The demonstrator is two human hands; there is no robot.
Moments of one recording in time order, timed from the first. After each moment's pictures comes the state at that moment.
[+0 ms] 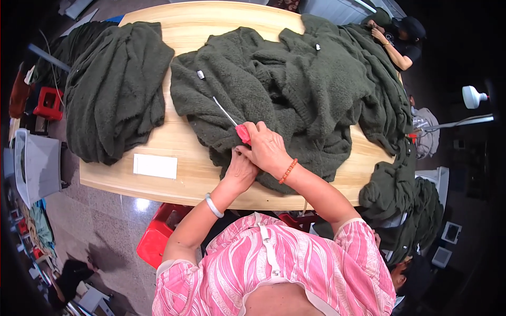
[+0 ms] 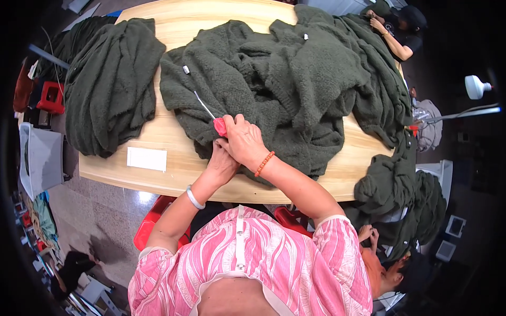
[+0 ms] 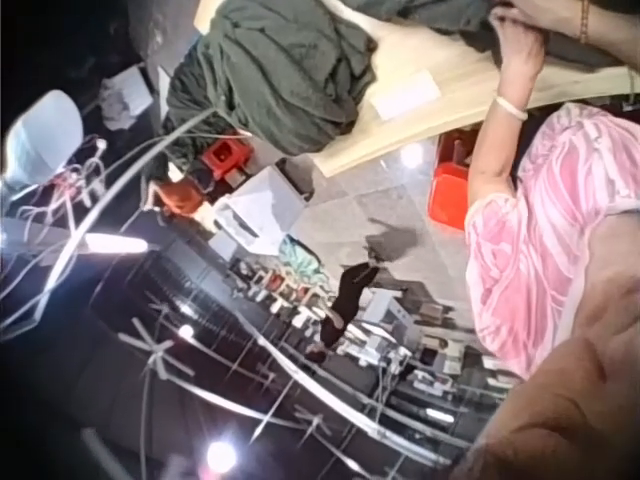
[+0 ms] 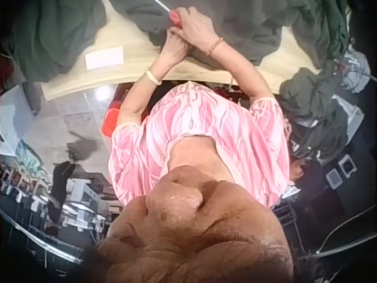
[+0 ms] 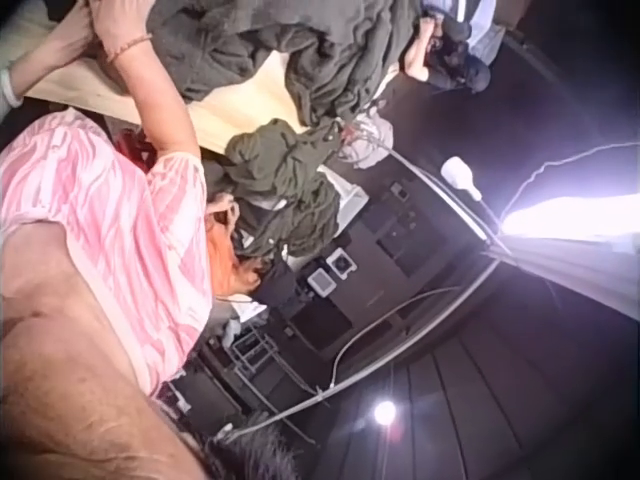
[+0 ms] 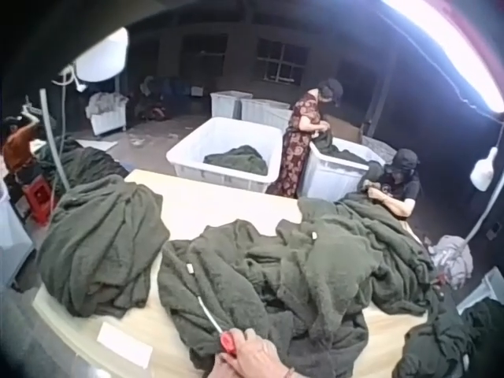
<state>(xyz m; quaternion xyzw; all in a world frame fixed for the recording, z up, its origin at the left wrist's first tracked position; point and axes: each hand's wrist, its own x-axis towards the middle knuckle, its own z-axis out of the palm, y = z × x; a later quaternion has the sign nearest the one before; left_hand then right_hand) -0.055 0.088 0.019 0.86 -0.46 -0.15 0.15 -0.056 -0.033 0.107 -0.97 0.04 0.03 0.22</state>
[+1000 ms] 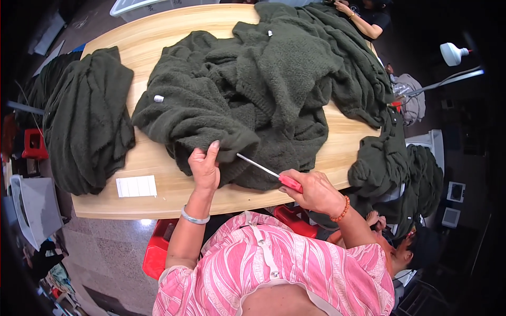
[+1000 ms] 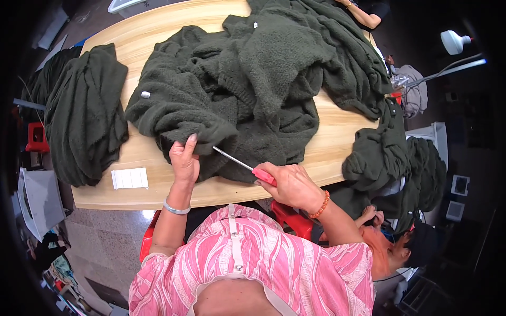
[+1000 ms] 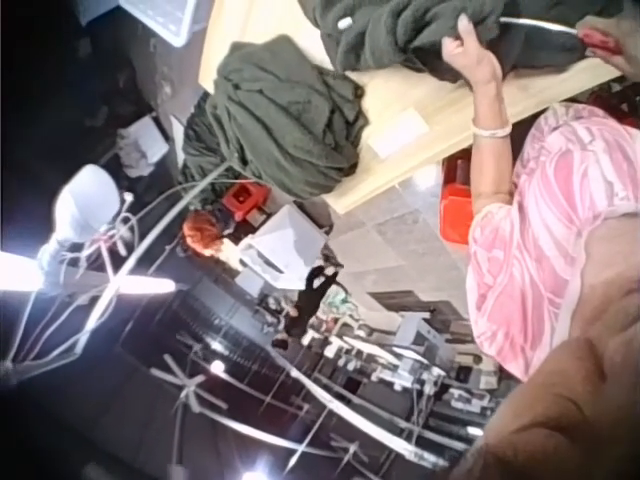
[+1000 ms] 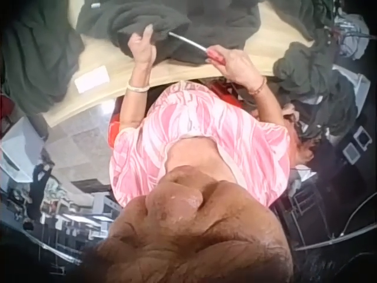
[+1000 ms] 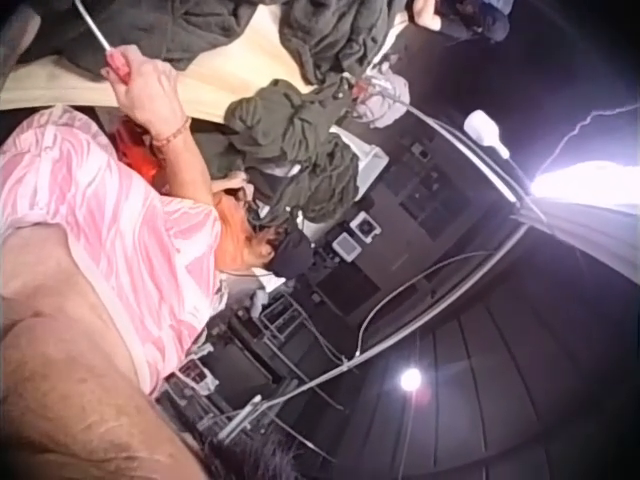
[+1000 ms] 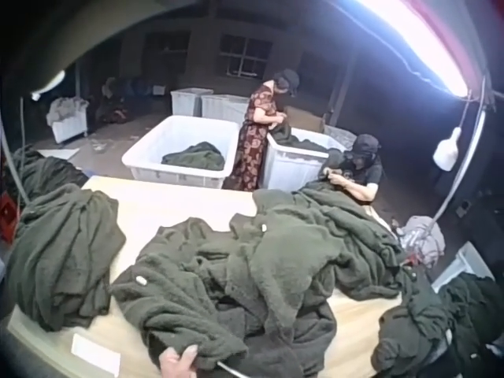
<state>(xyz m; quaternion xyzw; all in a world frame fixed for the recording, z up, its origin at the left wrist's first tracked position) -0.052 0.055 0.053 0.43 0.03 -0.21 0.88 -0.212 -0.127 0.199 -0.93 0.11 0.13 0.33</state>
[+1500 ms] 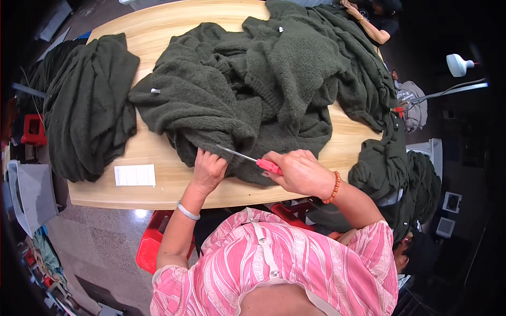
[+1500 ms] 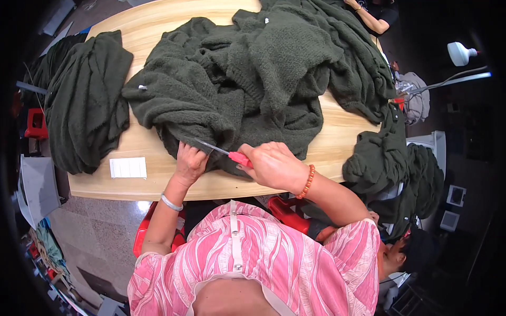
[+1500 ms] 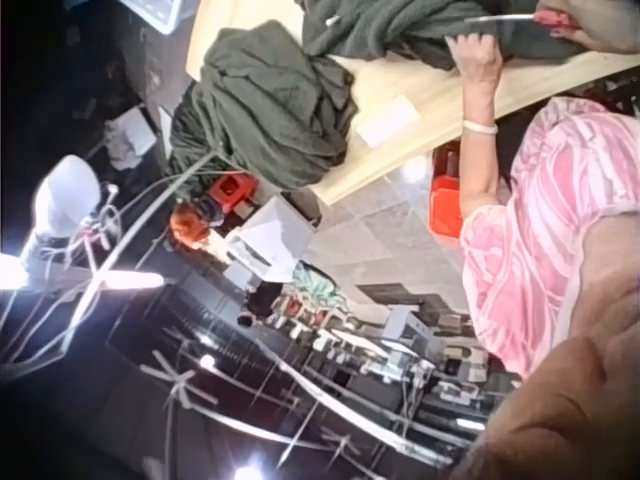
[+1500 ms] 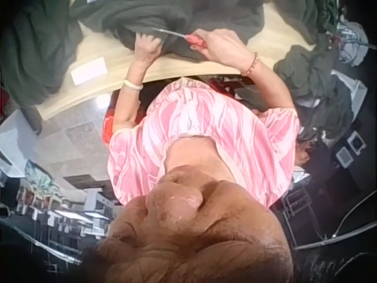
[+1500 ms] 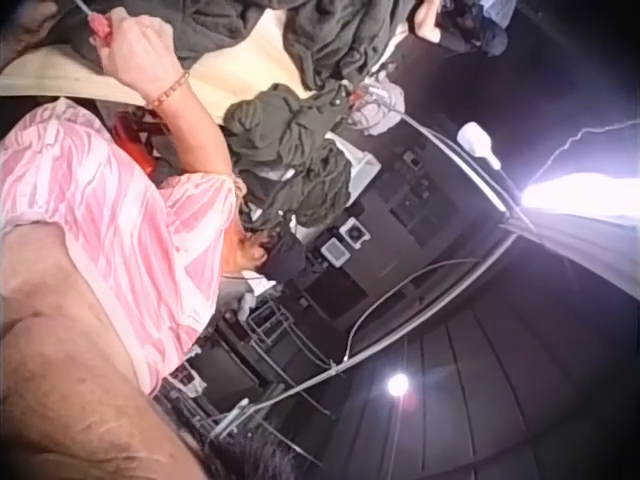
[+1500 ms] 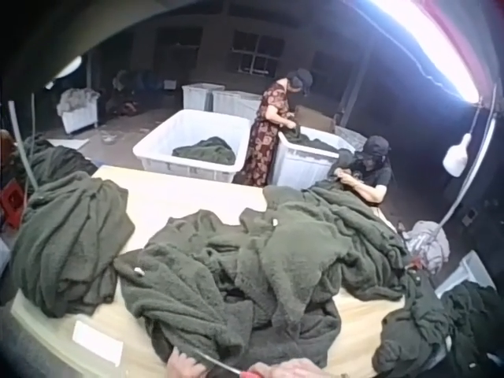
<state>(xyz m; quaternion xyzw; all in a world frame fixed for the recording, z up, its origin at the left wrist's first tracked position) -0.052 0.104 0.008 0.80 -0.50 0.11 0.32 -0.154 -0.111 0.201 -0.95 0.01 0.22 0.22</state>
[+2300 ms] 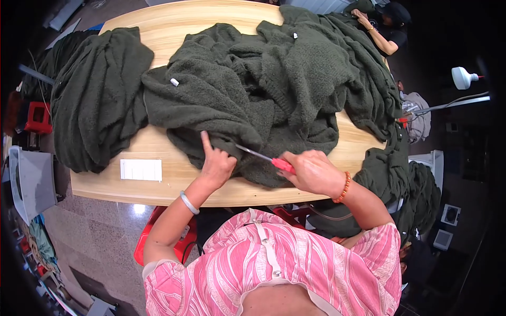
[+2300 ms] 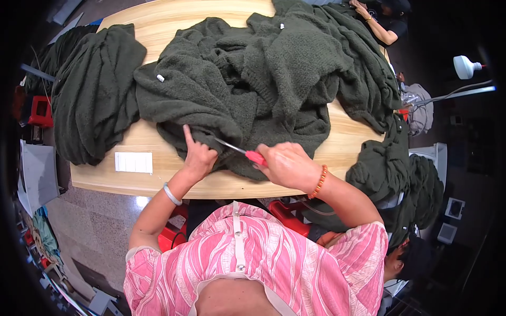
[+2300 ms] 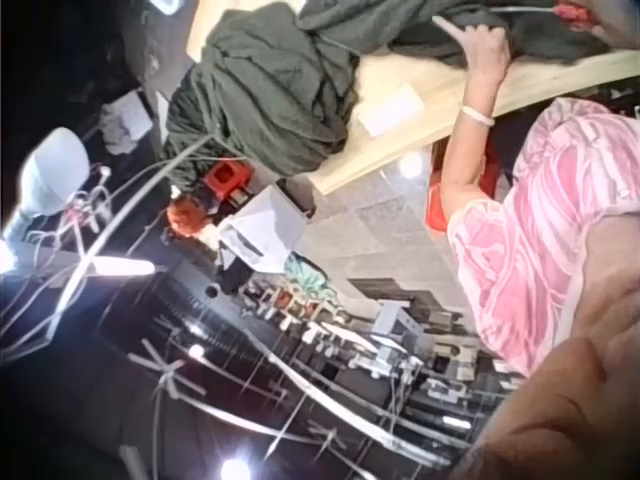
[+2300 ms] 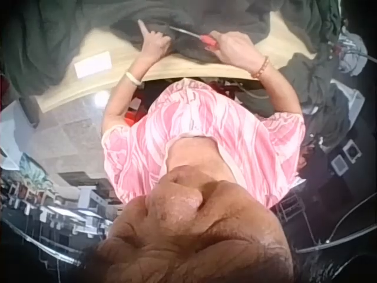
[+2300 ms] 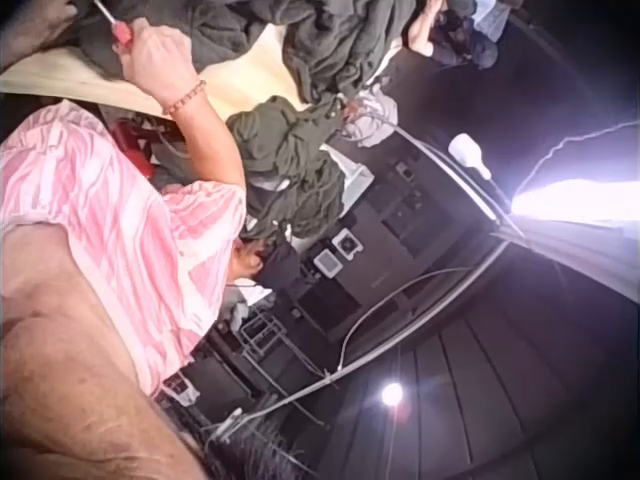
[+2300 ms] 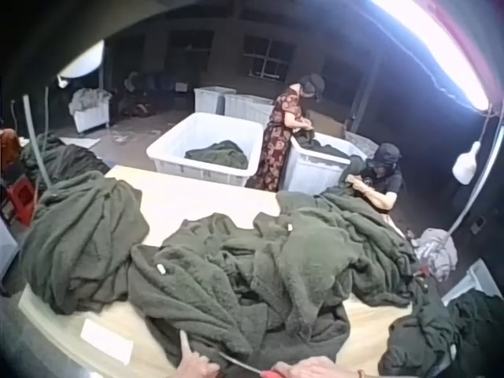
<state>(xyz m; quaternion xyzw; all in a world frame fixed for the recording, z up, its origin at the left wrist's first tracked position) -0.048 0.105 0.015 0.81 -0.53 0.06 0.24 -0.152 -0.115 0.203 -0.96 -0.02 0.21 0.17</state>
